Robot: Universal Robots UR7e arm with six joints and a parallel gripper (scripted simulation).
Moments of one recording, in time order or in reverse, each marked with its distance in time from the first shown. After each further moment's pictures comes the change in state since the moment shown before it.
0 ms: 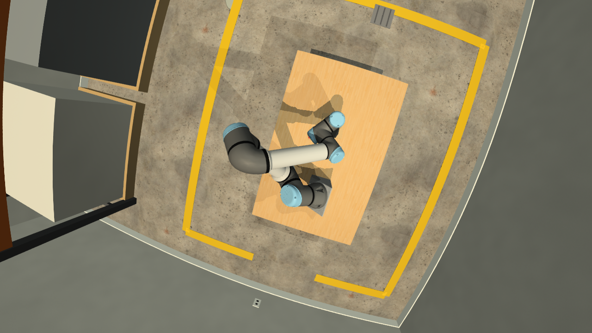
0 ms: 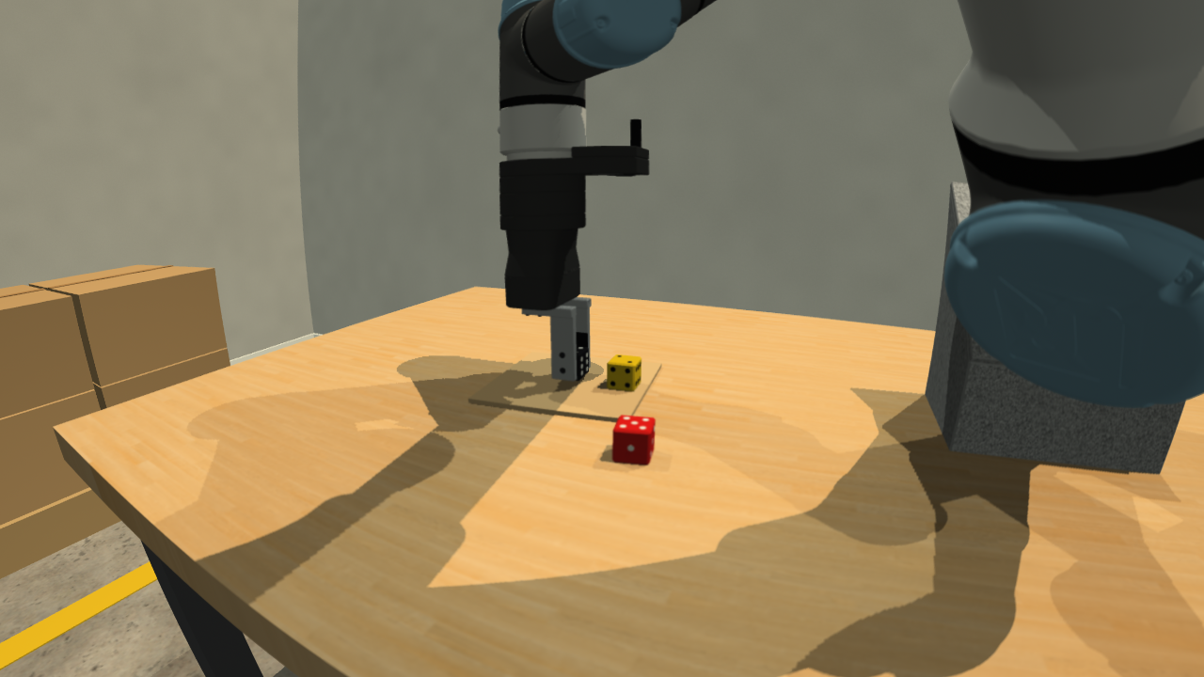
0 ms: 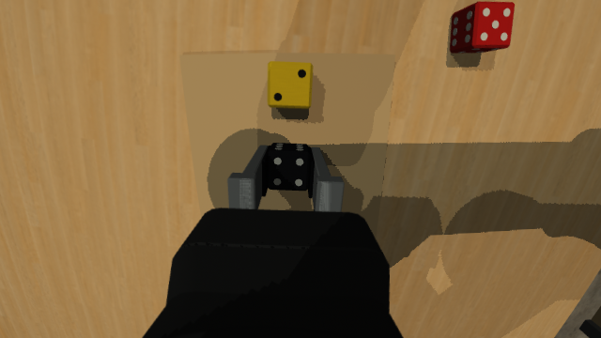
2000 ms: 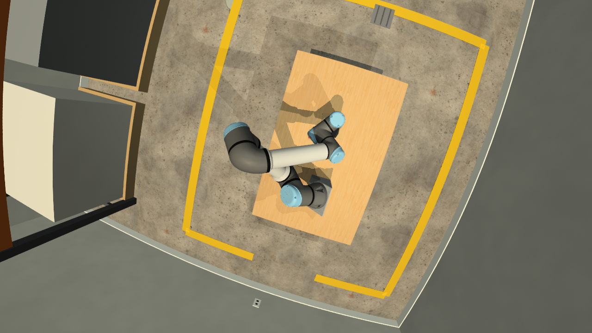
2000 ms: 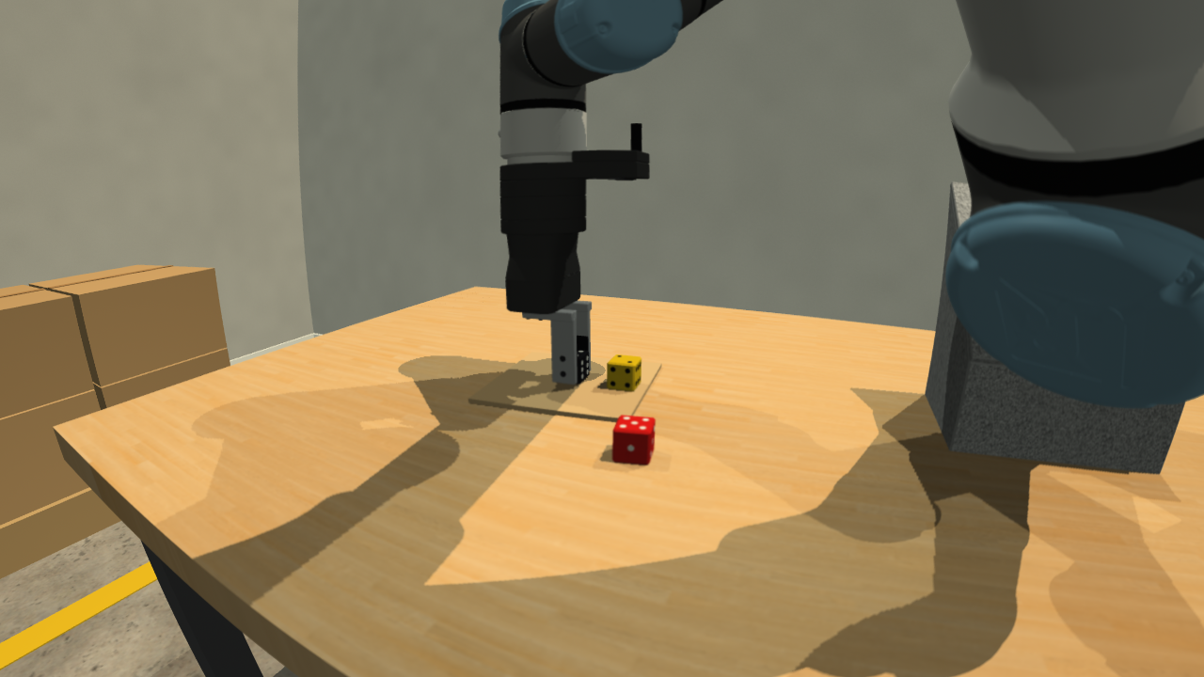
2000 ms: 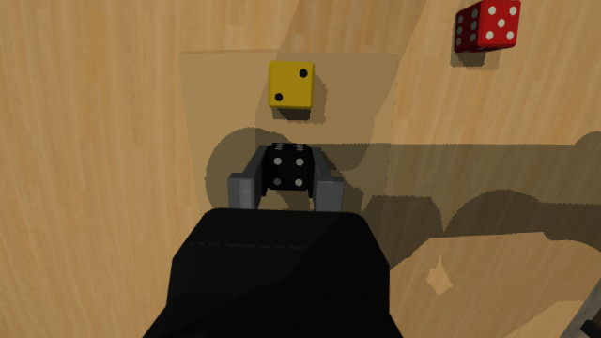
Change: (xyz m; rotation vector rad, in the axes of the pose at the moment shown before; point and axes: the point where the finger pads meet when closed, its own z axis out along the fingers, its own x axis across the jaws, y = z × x) arm -0.001 0.000 0.003 -0.001 -0.001 0.001
